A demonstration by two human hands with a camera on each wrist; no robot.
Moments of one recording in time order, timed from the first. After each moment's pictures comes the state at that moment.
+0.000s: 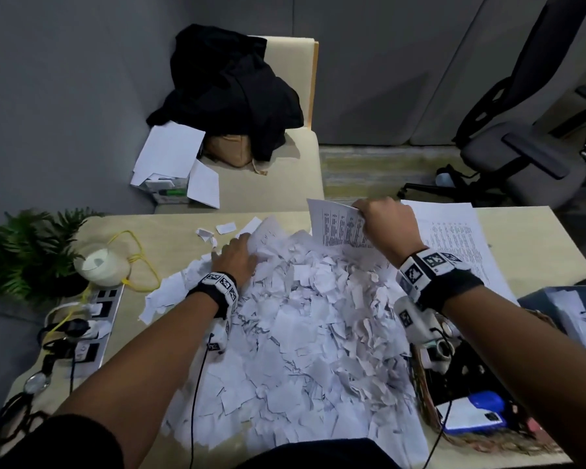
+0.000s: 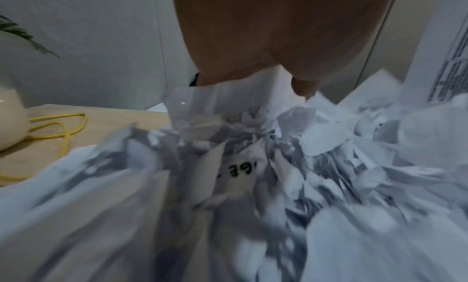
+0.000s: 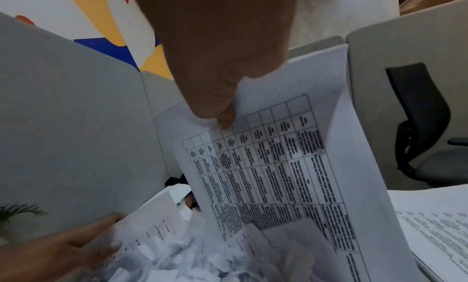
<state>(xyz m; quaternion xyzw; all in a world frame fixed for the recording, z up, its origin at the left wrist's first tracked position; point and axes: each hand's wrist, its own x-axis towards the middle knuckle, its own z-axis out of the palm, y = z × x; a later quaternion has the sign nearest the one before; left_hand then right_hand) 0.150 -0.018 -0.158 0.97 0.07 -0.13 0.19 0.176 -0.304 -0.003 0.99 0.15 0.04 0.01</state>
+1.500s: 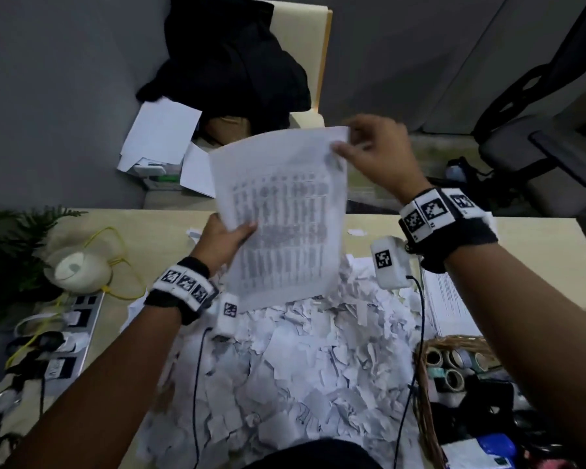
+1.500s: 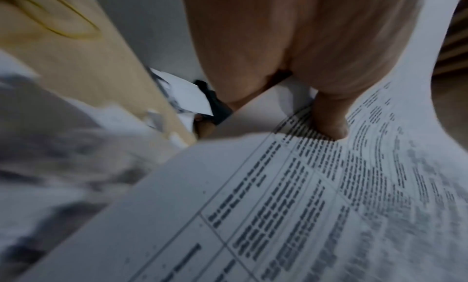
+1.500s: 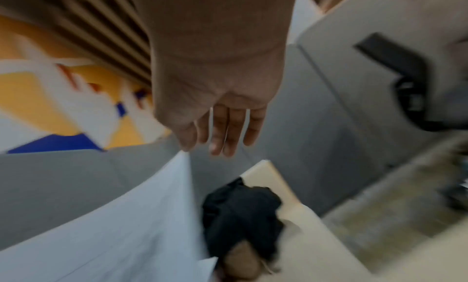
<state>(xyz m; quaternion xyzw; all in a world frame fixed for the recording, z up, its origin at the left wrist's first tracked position) 0.195 -0.006 -0.104 0.74 0.15 -0.03 0.66 0.302 -0.265 0.031 0.92 0.16 0.05 -0.35</state>
